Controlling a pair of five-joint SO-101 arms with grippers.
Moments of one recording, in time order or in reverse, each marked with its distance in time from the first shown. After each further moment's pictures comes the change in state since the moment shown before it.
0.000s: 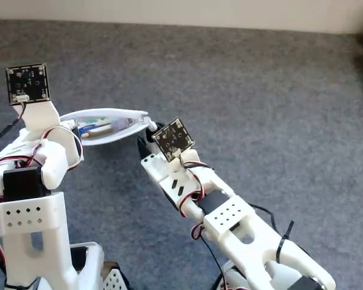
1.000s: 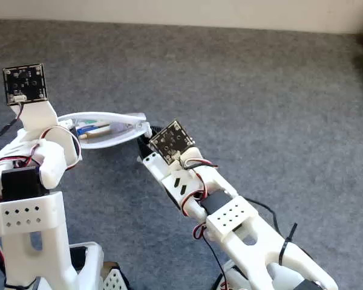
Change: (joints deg) left arm 0.0 0.1 0.0 0.0 -0.1; right arm 0.6 -1.9 0.0 0.0 6.0
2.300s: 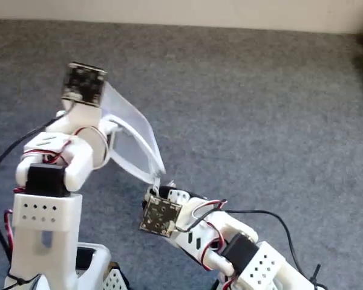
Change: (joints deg) left arm 16.3 0.4 0.1 -3.9 -13.5; right arm -13.1 -43.7 14.7 42.3 17.7
